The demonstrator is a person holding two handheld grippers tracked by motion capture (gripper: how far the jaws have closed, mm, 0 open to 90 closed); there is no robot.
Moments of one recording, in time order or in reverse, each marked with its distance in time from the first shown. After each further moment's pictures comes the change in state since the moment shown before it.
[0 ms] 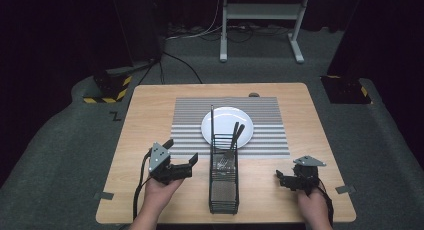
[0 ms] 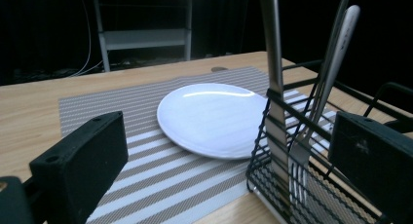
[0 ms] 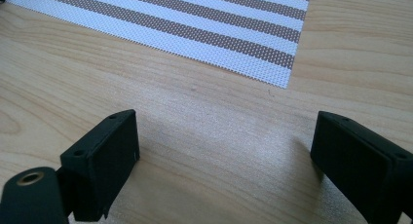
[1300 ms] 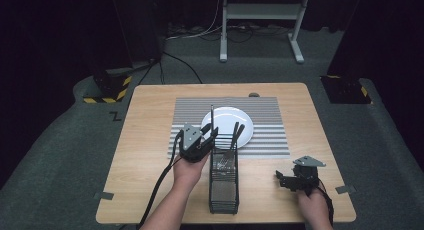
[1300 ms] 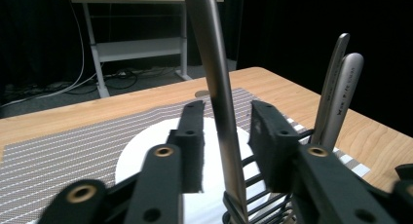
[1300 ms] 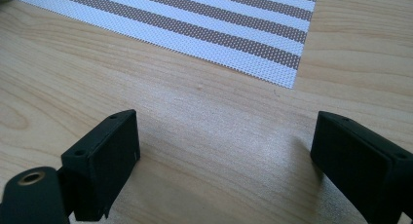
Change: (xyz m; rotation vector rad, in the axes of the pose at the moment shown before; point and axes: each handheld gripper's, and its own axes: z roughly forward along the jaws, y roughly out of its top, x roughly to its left) left arm -0.038 0.032 0.072 -0.015 0.013 0.017; right arm 0.001 0.000 -0.001 0.001 0.016 -0.013
